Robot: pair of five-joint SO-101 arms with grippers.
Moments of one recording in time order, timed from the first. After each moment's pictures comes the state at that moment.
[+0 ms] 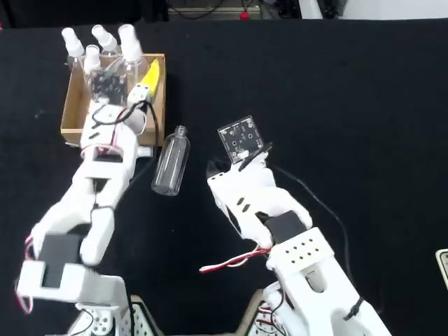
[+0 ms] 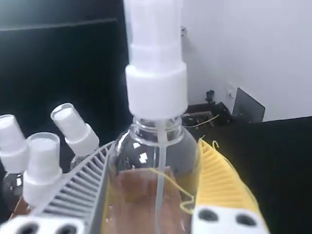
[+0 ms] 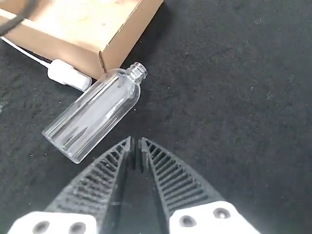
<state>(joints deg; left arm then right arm) -2.7 -3.3 45.3 -36.2 -5.4 -24.8 -52.4 69.9 29.2 3.0</state>
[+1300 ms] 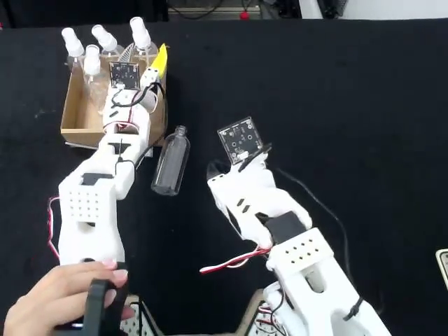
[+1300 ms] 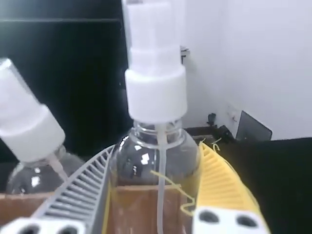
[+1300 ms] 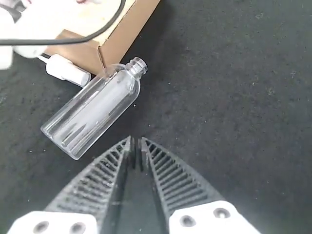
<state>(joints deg) -2.8 43.1 4.1 -46.4 -2.6 -24.8 -52.4 70.6 29.2 3.0</state>
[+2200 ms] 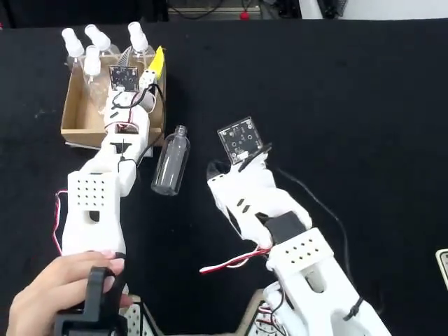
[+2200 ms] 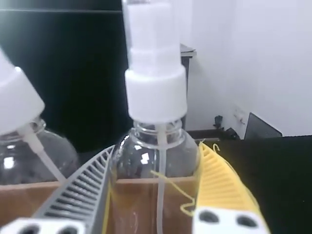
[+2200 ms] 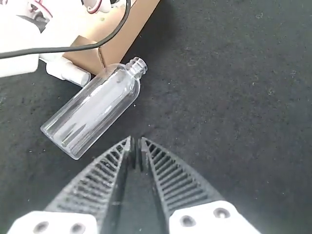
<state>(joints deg) -4.0 56.6 -10.4 -46.4 -2.6 -24.8 -52.4 70.6 29.2 3.0</state>
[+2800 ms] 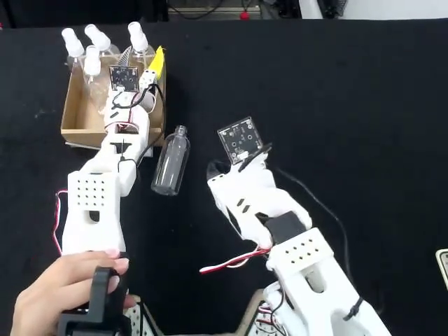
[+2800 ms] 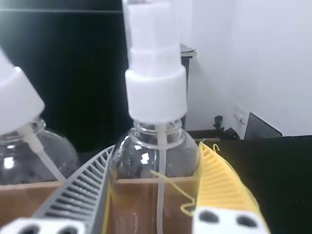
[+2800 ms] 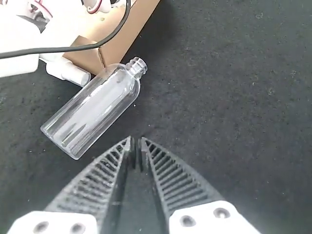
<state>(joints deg) -4.0 56.6 -10.4 -46.4 -2.6 -24.8 -52.4 70.6 29.2 3.0</state>
